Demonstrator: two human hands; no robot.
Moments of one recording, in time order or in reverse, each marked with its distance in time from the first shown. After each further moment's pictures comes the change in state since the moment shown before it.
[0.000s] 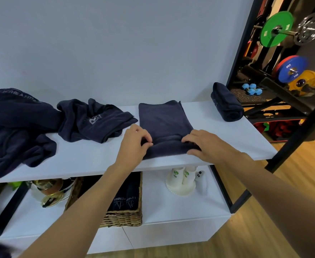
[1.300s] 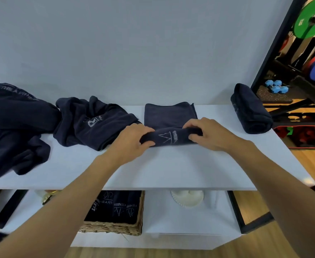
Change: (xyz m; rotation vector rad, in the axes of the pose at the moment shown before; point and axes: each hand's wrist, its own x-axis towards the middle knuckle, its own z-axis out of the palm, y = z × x) left_hand 0.060 -0.038 0.000 0.184 -0.170 0.171; right_hand 0.092 0.042 -0.006 0.330 -0.046 0.085
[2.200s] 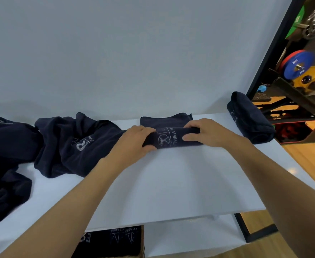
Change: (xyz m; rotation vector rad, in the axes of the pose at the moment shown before) left_hand 0.061 -0.036 0.009 0.016 -0.048 0.092; right_hand 0.054 0.006 -0.015 0.010 -0.033 0.219
